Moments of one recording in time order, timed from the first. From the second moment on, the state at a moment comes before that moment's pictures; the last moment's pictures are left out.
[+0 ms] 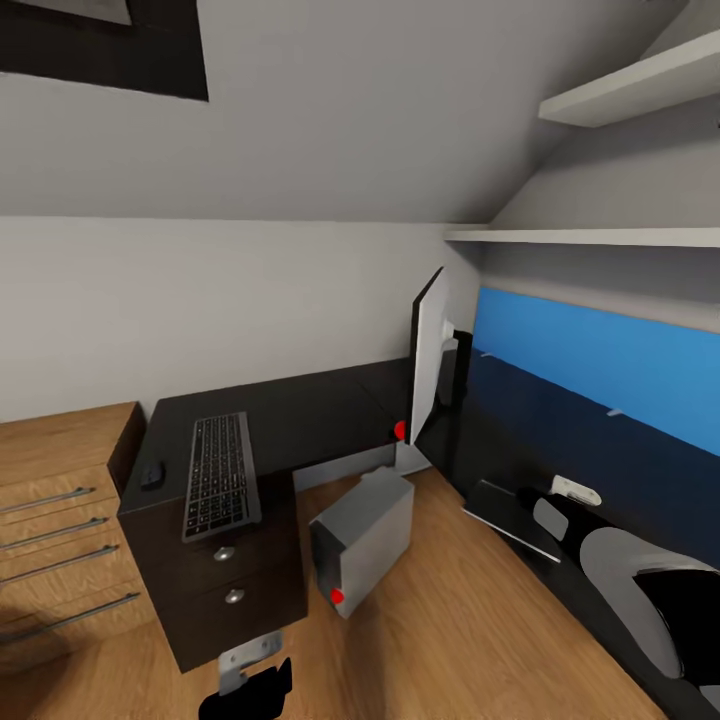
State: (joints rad) left arm 0.12 -0.05 -0.28 -1.53 0.49 0.44 0.55; right arm -1.03 -0.19 0.16 -0.05 -0.58 0.06 -0.28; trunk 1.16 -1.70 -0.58
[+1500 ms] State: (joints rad) left arm 0.12 -0.06 -0.28 -1.52 0.49 0.44 0.55; right arm -1.03 -0.19 0.14 -0.04 -0.60 0.06 -0.28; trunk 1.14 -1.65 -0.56
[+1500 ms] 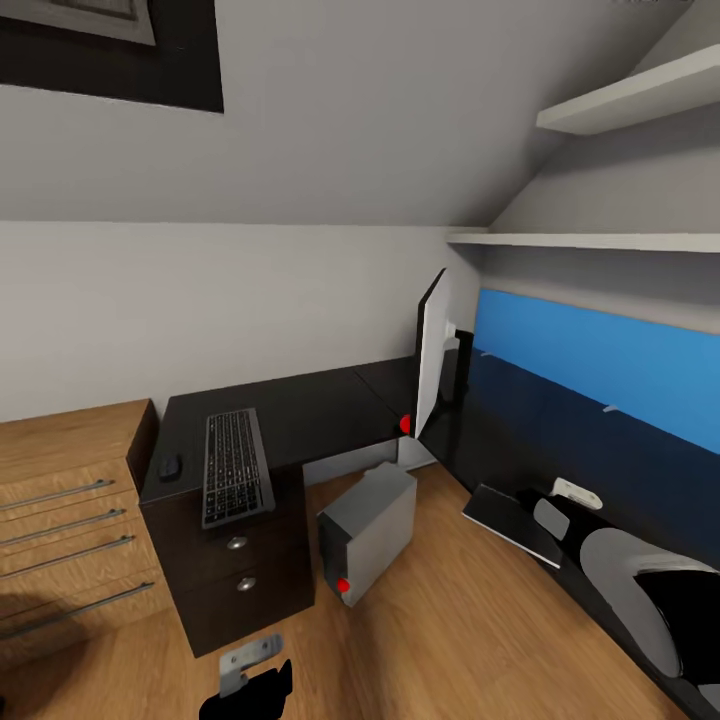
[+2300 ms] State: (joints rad) left arm 0.12 -0.06 -0.28 -1.47 0.49 0.44 0.55; right arm -1.03 -0.19 0.14 -0.10 -0.60 0.06 -0.27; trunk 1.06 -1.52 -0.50
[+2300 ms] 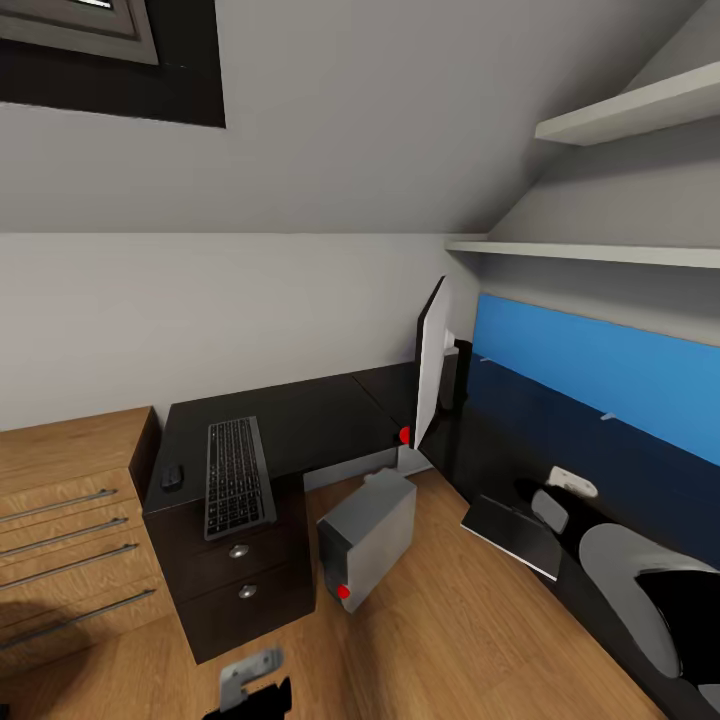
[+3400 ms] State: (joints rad) left arm 0.12 -0.05 -0.28 -1.46 0.49 0.44 0.55; right arm -0.55 -0.08 0.19 -1.21 -0.59 0.41 -0.64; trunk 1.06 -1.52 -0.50
